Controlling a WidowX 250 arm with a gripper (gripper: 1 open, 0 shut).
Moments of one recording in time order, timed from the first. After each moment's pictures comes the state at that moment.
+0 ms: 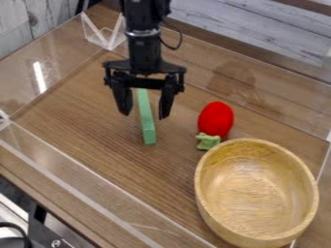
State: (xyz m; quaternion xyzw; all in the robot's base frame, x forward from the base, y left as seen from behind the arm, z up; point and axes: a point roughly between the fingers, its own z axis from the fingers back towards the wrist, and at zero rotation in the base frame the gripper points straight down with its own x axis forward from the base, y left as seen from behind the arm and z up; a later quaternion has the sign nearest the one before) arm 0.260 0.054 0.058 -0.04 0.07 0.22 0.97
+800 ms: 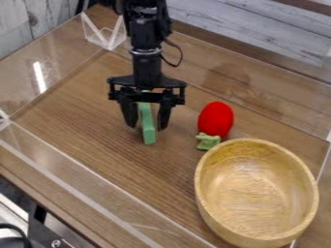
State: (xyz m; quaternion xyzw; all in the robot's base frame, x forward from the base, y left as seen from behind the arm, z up) arm 0.268 0.057 0.032 -0.03 0.08 0.24 0.97
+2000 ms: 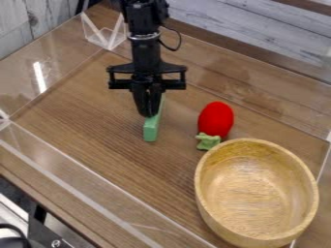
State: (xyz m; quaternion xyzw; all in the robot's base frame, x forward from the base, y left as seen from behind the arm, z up) arm 0.272 0.056 0.048 -0.05 0.08 0.25 0.96
